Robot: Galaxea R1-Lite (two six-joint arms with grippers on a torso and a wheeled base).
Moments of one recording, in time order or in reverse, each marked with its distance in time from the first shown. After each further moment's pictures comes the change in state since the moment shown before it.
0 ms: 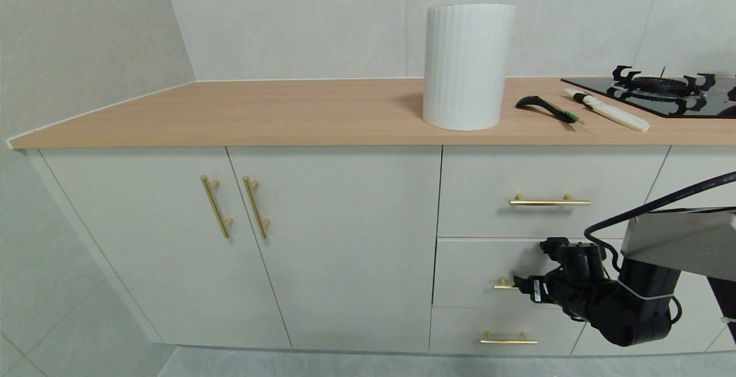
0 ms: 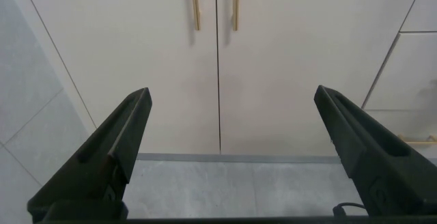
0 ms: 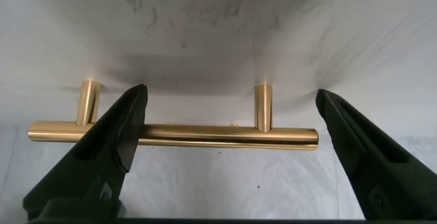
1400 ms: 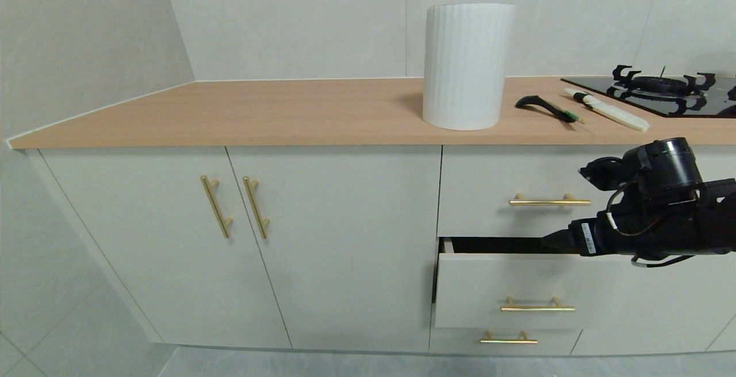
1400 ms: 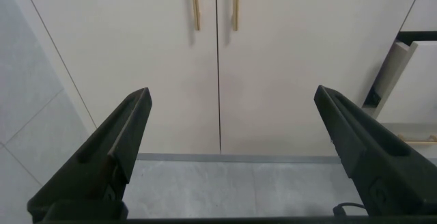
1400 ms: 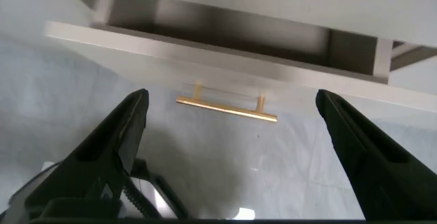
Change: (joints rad) left arm 0.000 0.000 0.000 0.000 0.000 0.000; right arm 0.052 -0.758 -0.193 1.026 0.107 -0.049
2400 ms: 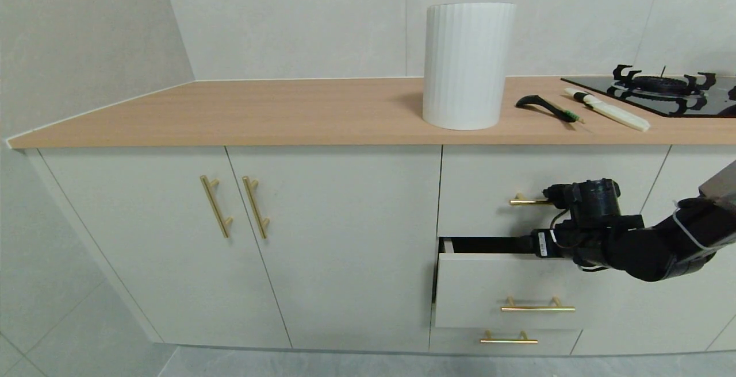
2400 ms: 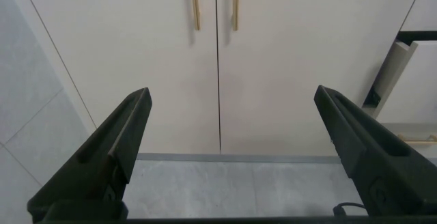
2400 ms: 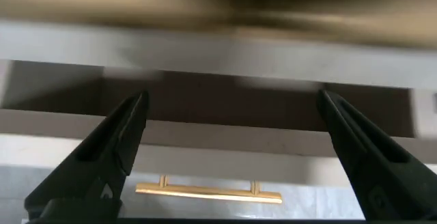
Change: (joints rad) left arm 0.000 0.000 0.000 0.000 0.000 0.000; right arm -0.005 0.374 0.008 -0.469 -0.128 0.052
